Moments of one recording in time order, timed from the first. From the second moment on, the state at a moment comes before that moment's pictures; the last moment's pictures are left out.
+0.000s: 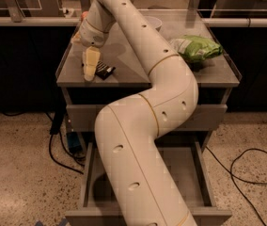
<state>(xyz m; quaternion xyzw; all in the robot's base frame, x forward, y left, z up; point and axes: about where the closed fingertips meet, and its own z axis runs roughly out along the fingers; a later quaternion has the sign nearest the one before) 0.744 0.177 0.829 -0.81 0.51 0.18 0.22</state>
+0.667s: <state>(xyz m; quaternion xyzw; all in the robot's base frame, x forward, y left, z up) 0.778 0.179 0.845 -0.79 0.53 0.13 0.28</state>
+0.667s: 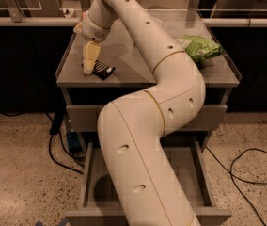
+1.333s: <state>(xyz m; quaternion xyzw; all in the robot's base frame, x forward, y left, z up) 0.732 0.167 0.864 -0.76 0.57 0.15 0.28</state>
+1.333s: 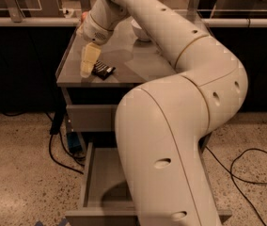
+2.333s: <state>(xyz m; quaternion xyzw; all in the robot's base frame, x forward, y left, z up) 0.751 0.174 0.866 -0.70 0.67 0.05 0.23</state>
